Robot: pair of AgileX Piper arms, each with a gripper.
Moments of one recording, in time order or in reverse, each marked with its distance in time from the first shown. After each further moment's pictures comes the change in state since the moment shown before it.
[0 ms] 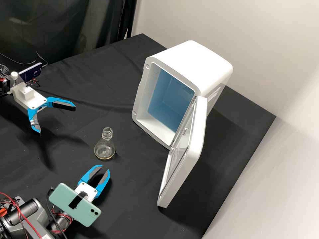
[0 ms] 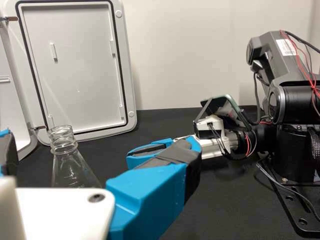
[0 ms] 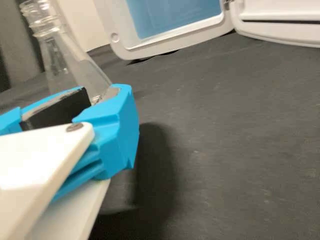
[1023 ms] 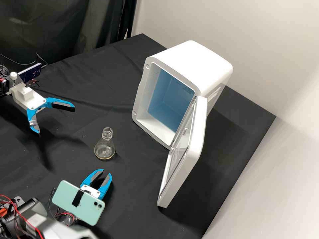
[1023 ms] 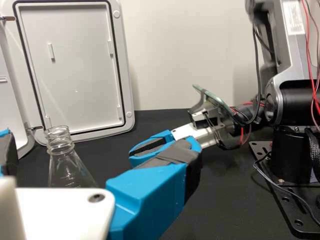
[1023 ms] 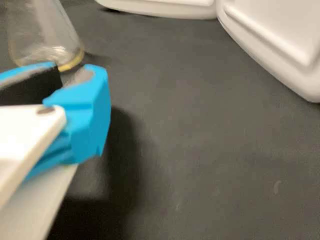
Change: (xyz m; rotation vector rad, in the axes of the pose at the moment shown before) left arm 0.001 -0.001 0.004 -0.005 -0.009 -0.001; right arm -0.003 0.042 -0.013 -0.150 -0.089 -0.179
